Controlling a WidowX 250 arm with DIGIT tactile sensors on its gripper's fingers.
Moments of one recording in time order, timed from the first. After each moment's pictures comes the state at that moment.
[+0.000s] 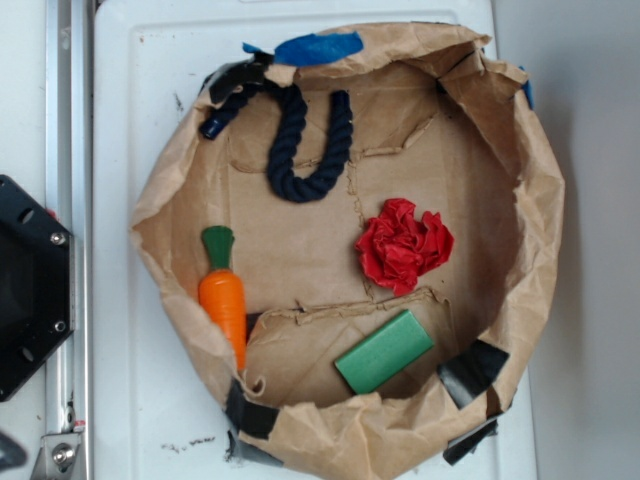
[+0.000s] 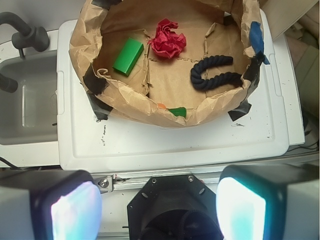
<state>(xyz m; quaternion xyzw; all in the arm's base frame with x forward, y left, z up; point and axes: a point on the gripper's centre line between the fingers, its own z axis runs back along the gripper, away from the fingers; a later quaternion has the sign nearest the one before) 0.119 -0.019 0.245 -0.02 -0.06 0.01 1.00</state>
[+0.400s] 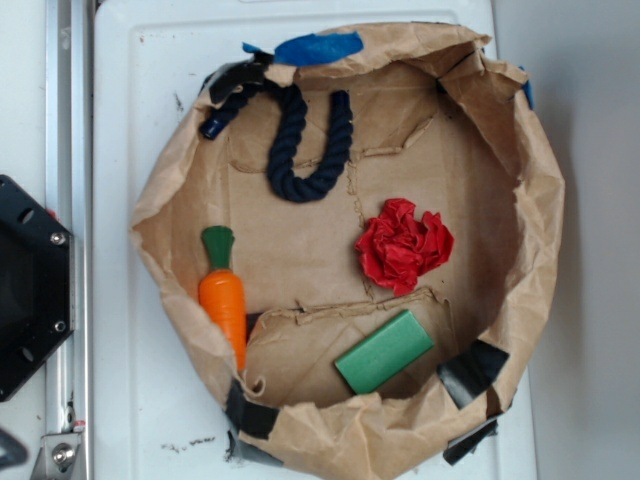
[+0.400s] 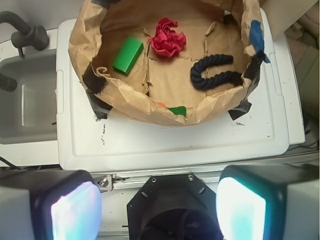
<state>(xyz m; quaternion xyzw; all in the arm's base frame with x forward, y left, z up) 0.119 -0.019 0.241 -0.02 -0.06 0.01 1.00</state>
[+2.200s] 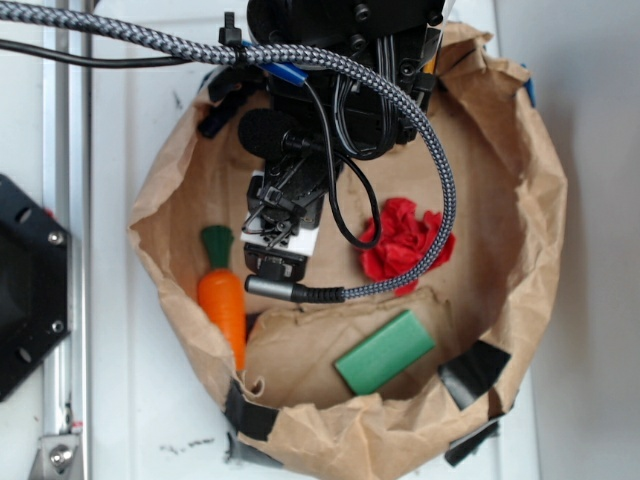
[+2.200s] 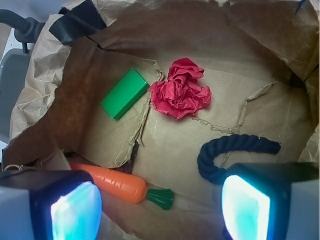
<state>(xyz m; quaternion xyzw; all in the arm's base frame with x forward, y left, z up) 0.244 0.030 0.165 -0.11 -0.02 -0.14 0.98</state>
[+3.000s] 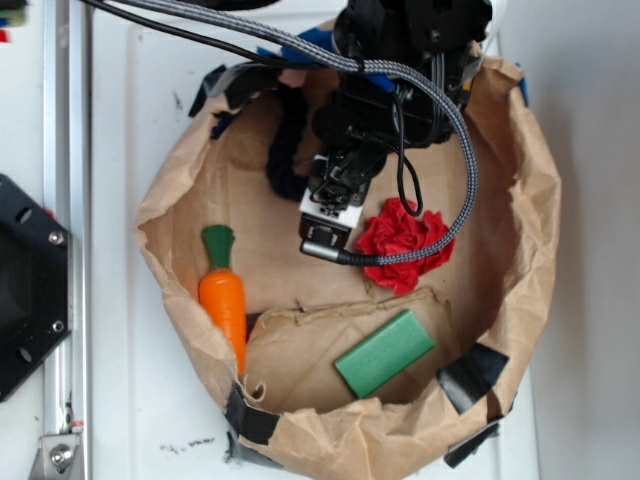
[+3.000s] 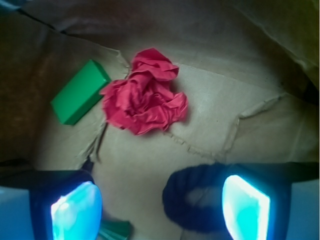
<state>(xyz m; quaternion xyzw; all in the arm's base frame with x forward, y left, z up) 0.274 0.051 0.100 -0.11 0.00 -0.19 0.98</state>
